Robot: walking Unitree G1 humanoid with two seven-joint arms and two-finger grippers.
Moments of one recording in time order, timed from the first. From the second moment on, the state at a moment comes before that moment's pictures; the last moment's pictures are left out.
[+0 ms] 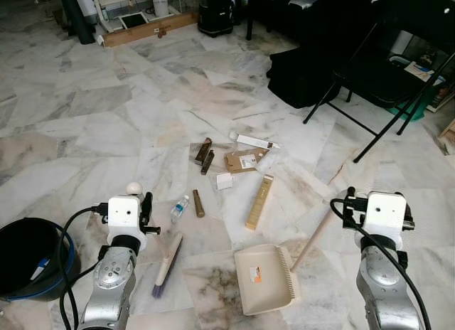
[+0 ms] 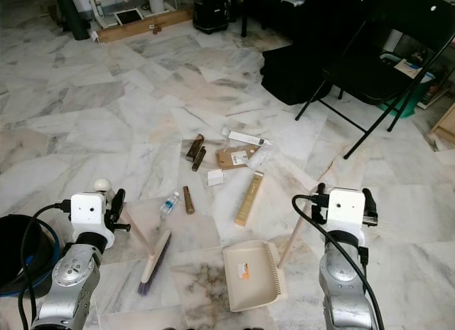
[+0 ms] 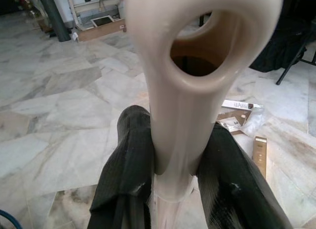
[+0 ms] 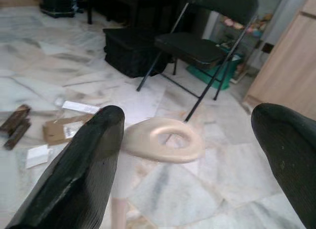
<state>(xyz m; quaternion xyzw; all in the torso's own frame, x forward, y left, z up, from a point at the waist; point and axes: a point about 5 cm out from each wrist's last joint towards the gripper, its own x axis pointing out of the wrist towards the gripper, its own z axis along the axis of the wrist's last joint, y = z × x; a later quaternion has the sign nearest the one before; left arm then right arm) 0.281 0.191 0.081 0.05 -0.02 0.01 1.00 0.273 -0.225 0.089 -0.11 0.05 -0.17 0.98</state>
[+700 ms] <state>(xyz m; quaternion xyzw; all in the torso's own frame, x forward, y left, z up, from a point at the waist) 0.281 0.191 0.081 0.05 -0.02 0.01 1.00 0.267 -0.237 0.049 -0.04 0.14 -0.23 0.96</state>
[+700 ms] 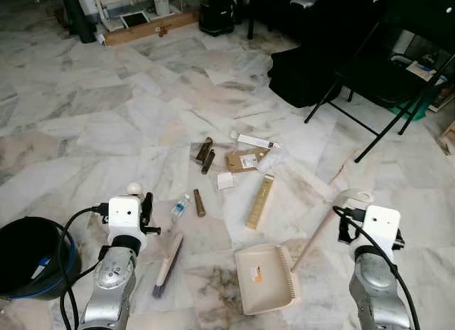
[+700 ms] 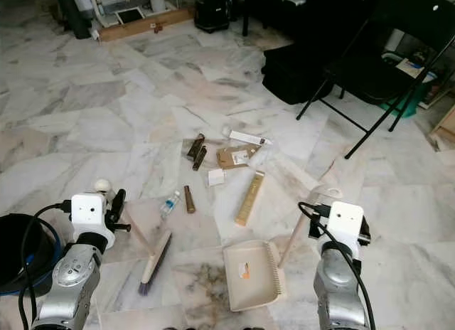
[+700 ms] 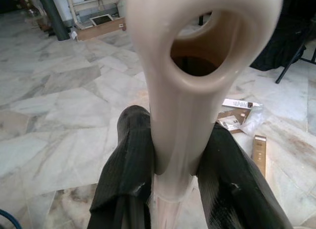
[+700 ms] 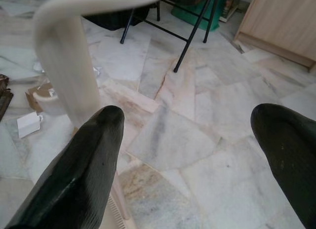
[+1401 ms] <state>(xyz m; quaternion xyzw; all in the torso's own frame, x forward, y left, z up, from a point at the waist) 0.281 0.188 0.080 0.04 -0.02 0.01 1.00 0.279 -0.229 0.043 -0.03 0.11 -0.17 0.98</state>
